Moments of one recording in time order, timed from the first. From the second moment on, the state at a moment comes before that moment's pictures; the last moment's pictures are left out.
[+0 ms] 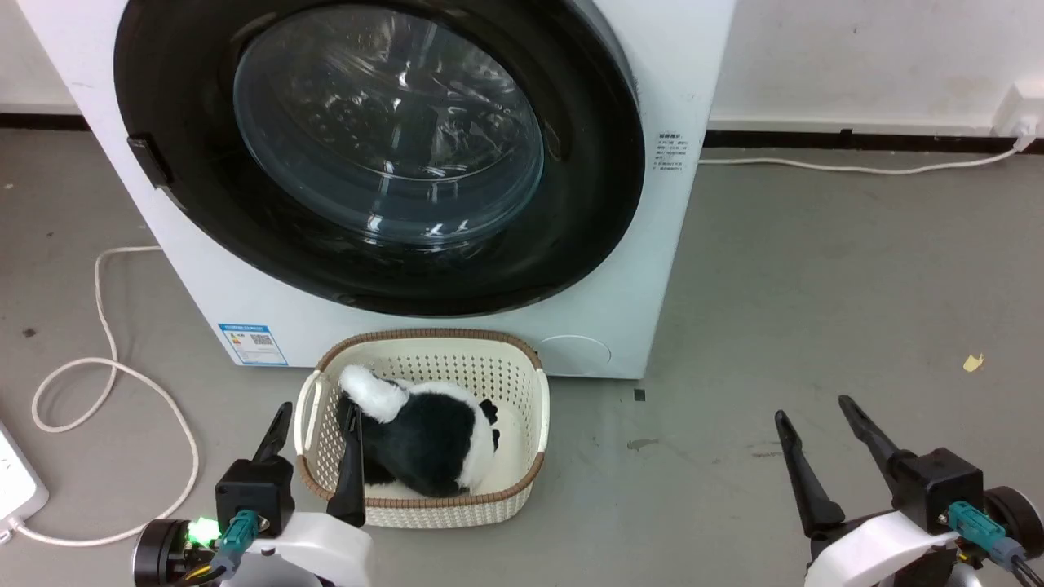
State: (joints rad) left arm 0.00 0.05 -0.02 0.00 -0.01 0.01 -0.03; right arm 0.01 -0.06 -0.02 -0.01 0.01 0.13 -0.03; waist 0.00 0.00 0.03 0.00
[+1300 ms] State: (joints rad) left arm -0.08 0.05 -0.12 -0.03 -0.04 0.08 -0.12; right arm -0.38 -0.17 -0.05 0.02 0.36 0.13 0.07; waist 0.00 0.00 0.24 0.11
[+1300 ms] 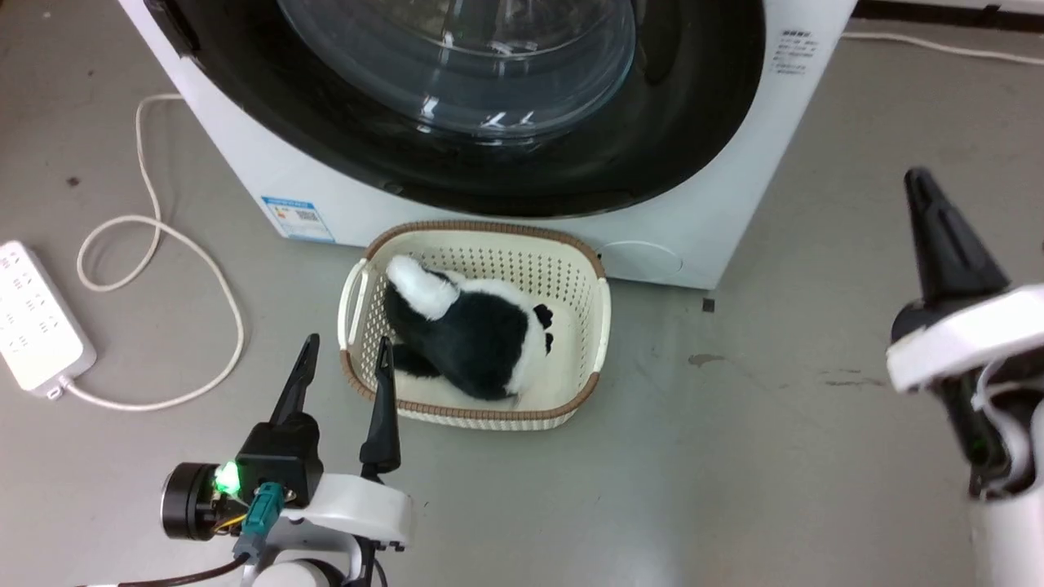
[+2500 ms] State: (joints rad) left arm -0.17 0.05 -0.23 -0.05 -0.08 0.16 -0.20; right arm -1.17 -0.11 -0.41 0.63 0.69 0.13 0.65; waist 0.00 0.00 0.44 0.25
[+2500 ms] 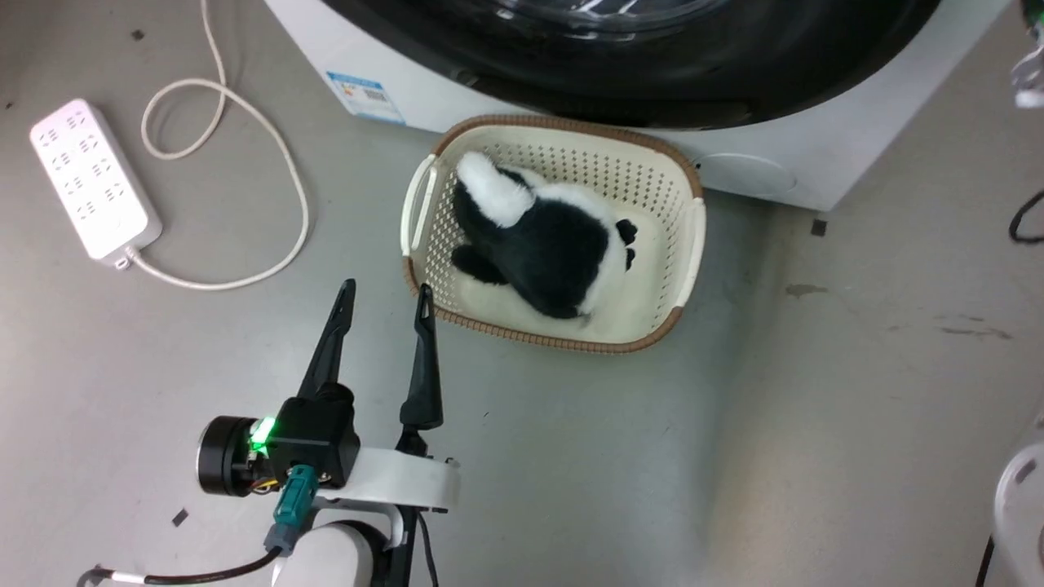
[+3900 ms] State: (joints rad) left arm -0.08 0.05 -0.24 0.02 -0.06 0.14 -0.26; right arm -0.66 -0.06 -0.12 0.49 1.29 0.13 0.99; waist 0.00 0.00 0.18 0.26
